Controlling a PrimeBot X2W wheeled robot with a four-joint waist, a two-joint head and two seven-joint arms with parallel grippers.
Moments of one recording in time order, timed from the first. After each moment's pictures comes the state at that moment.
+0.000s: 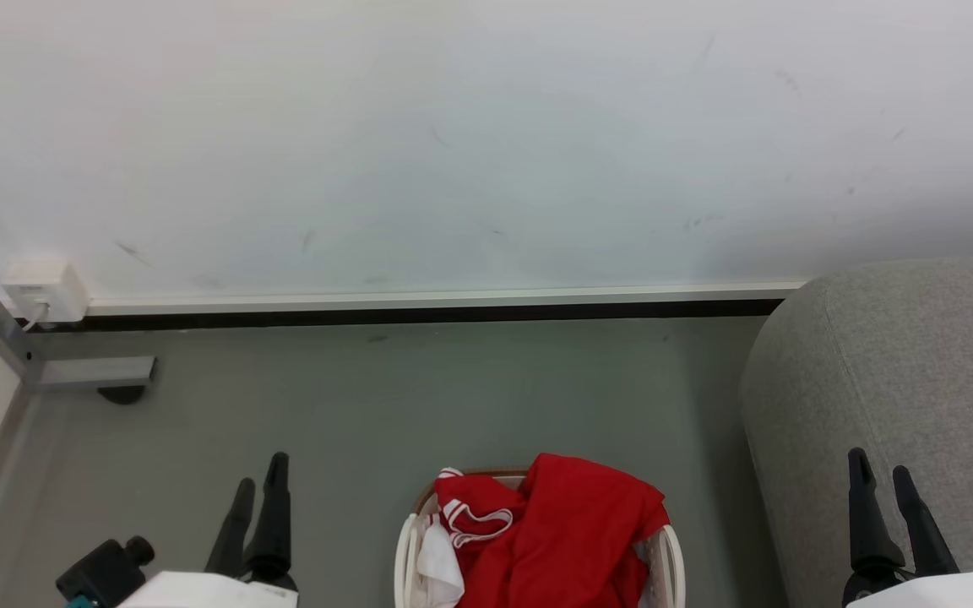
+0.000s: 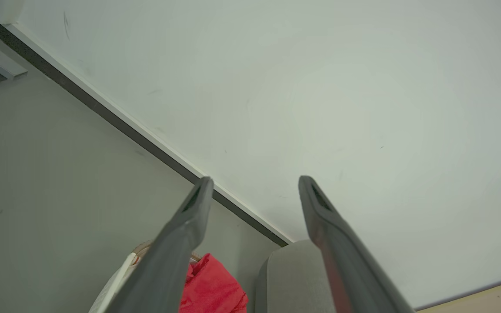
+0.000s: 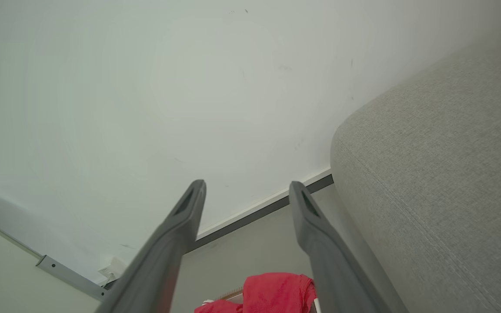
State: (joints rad) left arm -0.05 0.04 -0.03 0.19 -0.86 -0.09 -0.09; right arm -0.05 -0.04 -0.02 0.21 0.72 0.13 -0.09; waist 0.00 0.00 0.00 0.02
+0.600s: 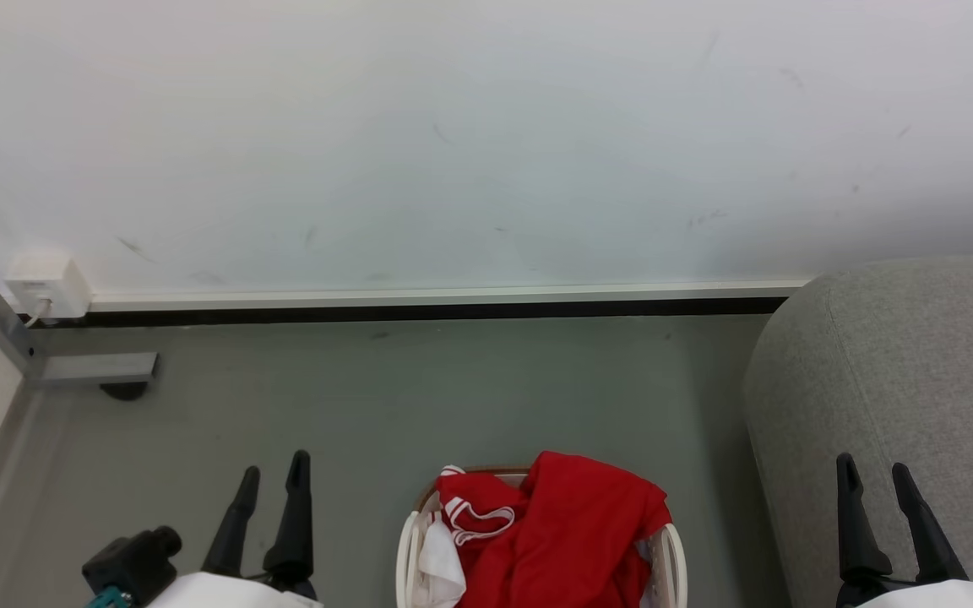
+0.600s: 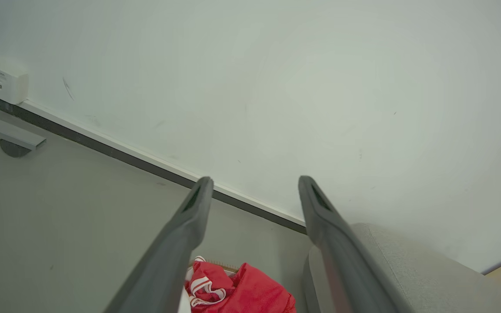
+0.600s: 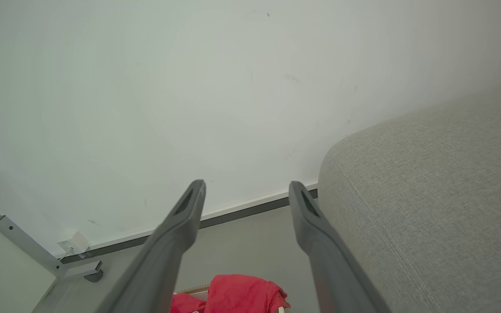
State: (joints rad) left arm -0.04 0.04 -0.05 0.15 -0.59 -0.09 -0.14; right arm -0.04 -0.04 -0.02 0.21 0.50 0.13 -0.14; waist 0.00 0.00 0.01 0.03
